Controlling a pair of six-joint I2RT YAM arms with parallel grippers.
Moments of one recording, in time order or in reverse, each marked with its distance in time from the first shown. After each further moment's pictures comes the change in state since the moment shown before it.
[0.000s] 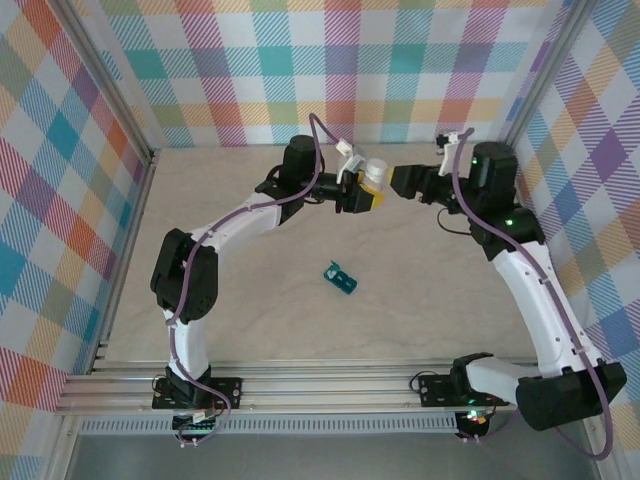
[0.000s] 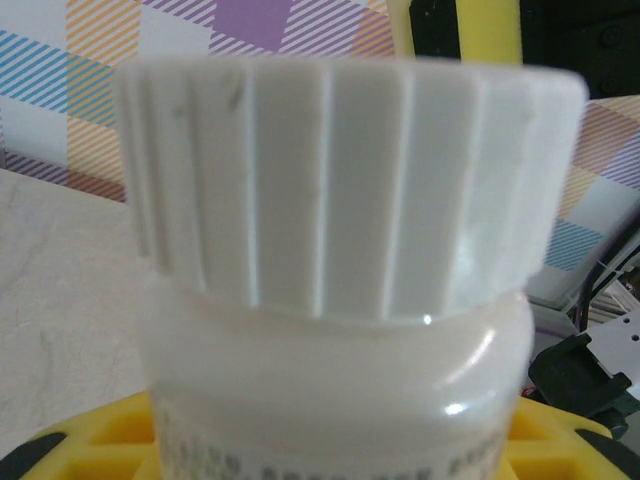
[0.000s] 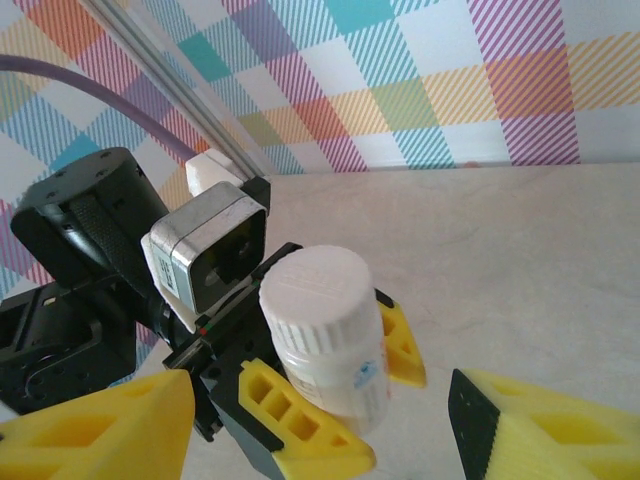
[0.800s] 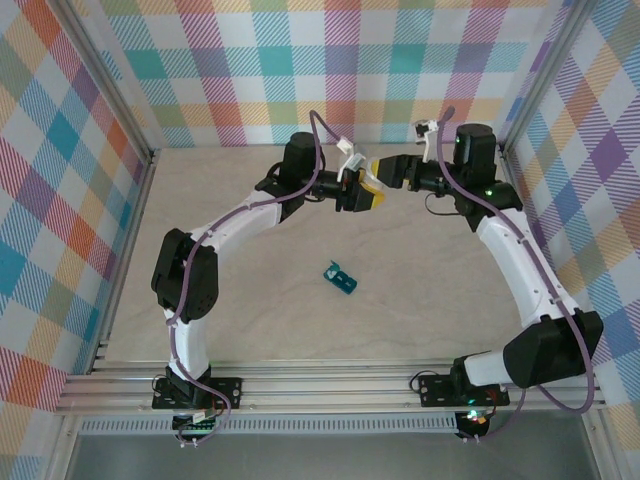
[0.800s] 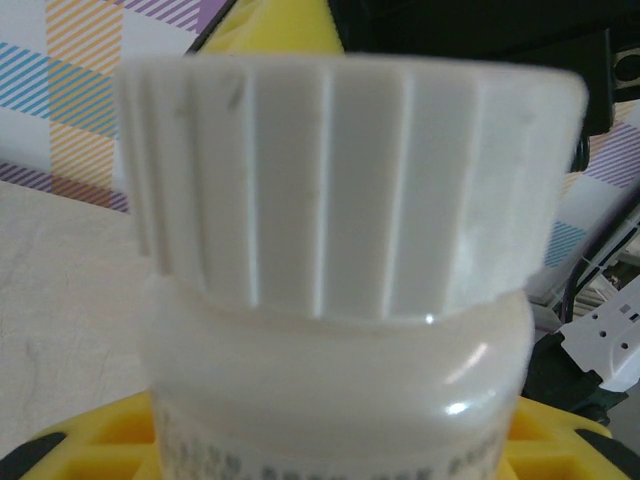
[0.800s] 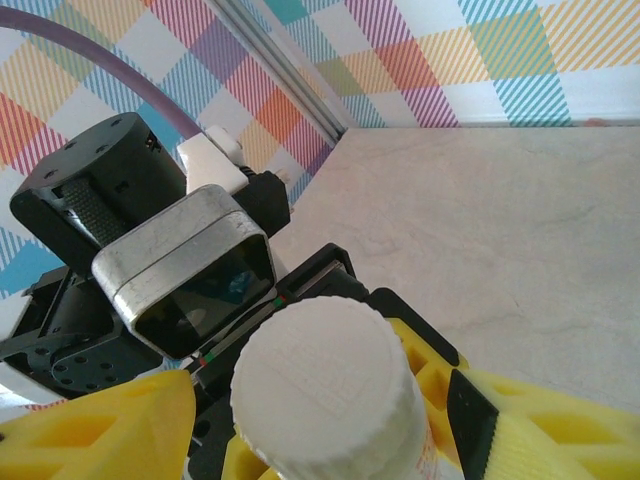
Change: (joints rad) left arm -0.003 0.007 0.034 -0.030 0.028 0.009; right arm 0.000 0.220 0.090 0.067 -0.236 0.003
